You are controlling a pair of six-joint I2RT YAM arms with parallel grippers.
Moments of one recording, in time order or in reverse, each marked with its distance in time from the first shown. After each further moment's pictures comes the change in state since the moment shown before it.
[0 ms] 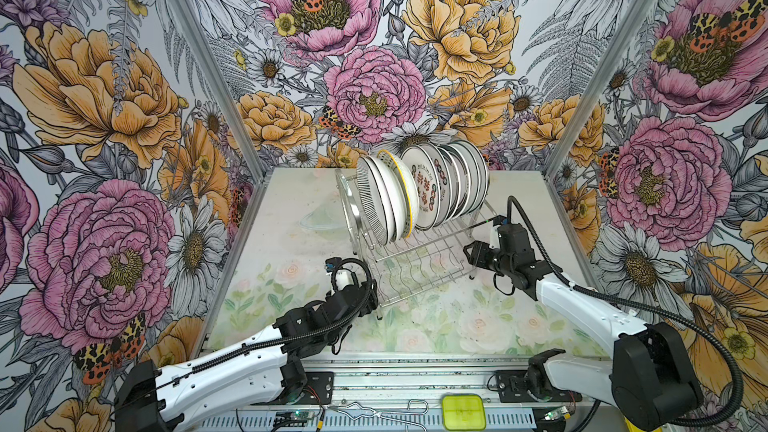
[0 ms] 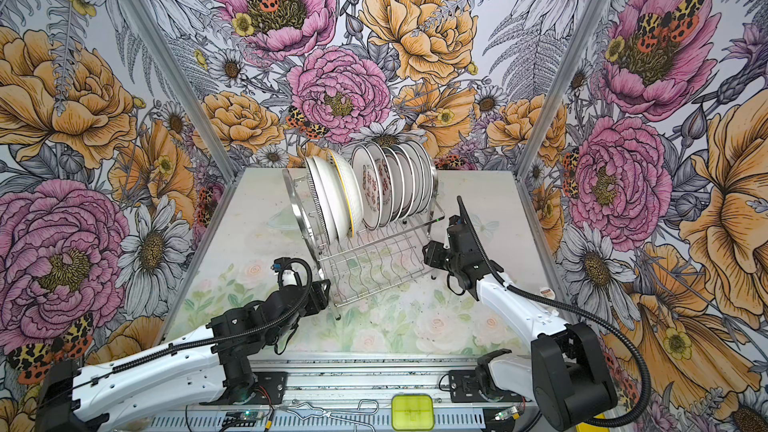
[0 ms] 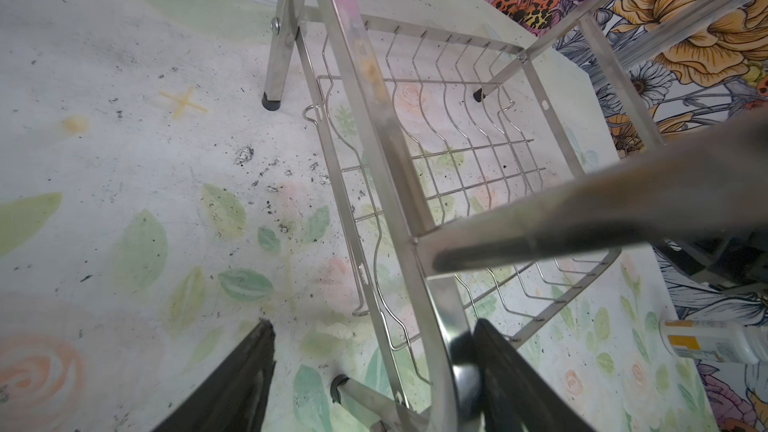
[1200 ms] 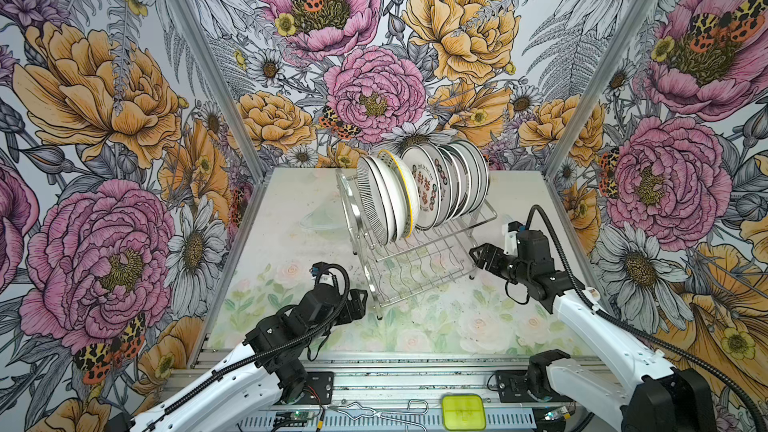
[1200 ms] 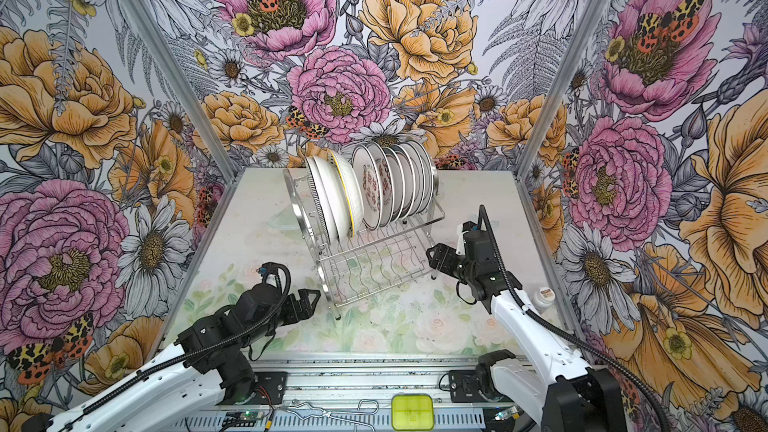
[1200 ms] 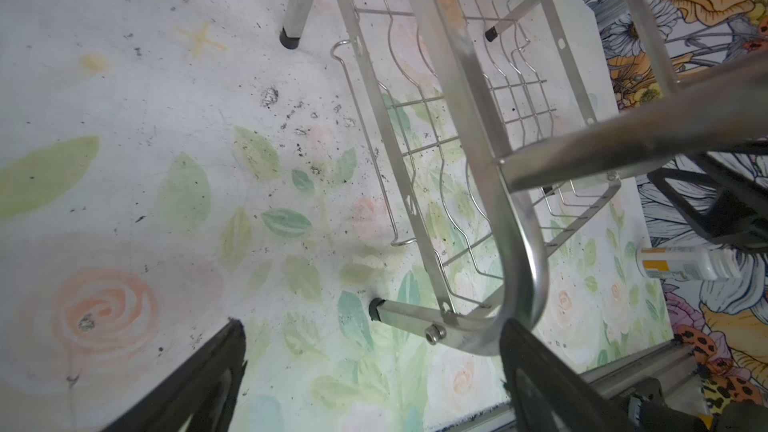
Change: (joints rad) left arm 0.141 -0.241 -0.021 -0.241 0.291 0.114; right arm -0.077 -0.196 -0.042 -0.141 -0.110 0.076
